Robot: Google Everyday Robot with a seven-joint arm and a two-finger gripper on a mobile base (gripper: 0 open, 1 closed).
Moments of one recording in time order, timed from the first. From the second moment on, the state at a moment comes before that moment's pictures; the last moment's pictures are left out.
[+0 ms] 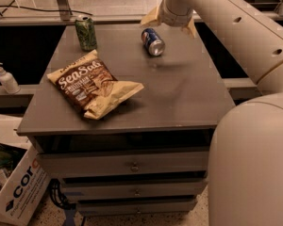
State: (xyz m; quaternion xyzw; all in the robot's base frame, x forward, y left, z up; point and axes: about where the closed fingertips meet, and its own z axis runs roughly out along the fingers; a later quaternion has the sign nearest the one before) arm 0.798 -0.110 0.906 -0.95 0.08 -0.30 0.08
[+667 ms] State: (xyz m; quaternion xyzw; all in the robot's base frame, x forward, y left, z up) arm 0.834 -0.119 0.907 -0.94 0.05 -0.34 0.06
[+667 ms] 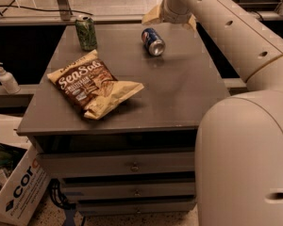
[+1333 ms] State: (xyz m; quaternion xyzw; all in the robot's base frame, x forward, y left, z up) arm 0.862 -0.117 0.895 -0.93 0.04 -0.35 0.06
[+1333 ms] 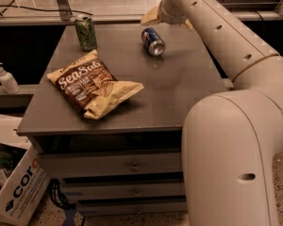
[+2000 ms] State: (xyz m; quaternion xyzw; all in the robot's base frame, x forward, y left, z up) arm 0.879 -0.114 0.880 -0.94 0.04 -0.34 0.05
